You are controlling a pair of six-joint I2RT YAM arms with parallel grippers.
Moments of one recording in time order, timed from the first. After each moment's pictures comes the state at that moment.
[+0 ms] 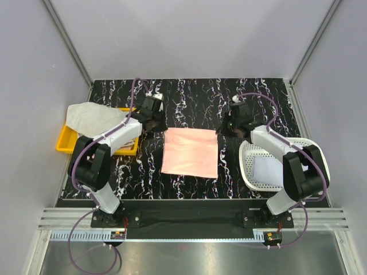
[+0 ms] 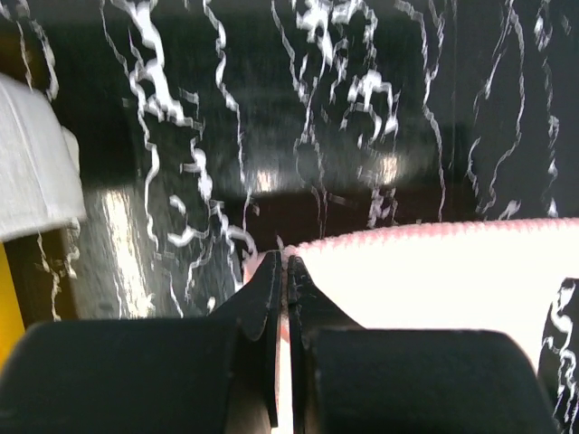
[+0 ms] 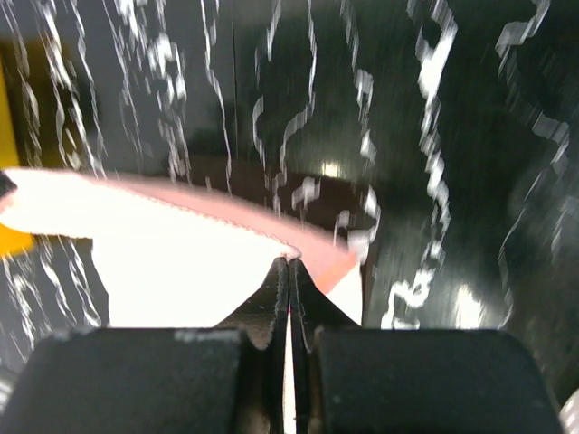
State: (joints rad) left arm -0.42 1.71 1.20 -0.36 0.00 -0.43; right arm 0.36 1.58 1.03 -0.22 -0.12 0.58
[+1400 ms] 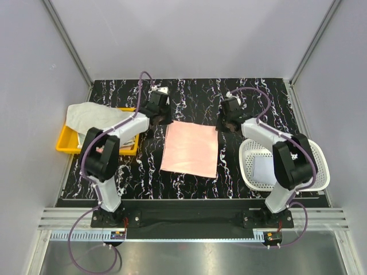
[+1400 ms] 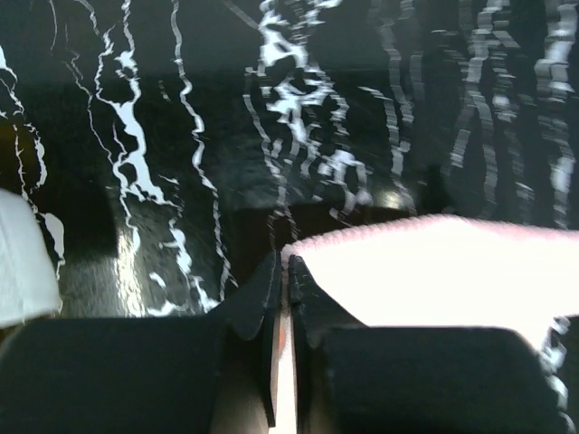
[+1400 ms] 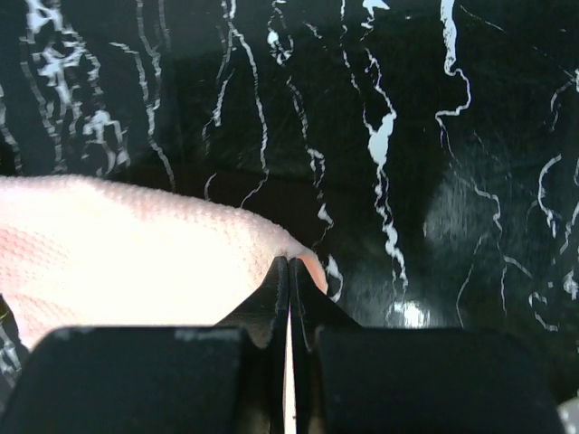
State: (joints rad) left arm -0.45 1.80 1.29 -0.26 -0.07 -0.42; right arm 0.42 1.69 1.13 -0.27 0.10 0.55
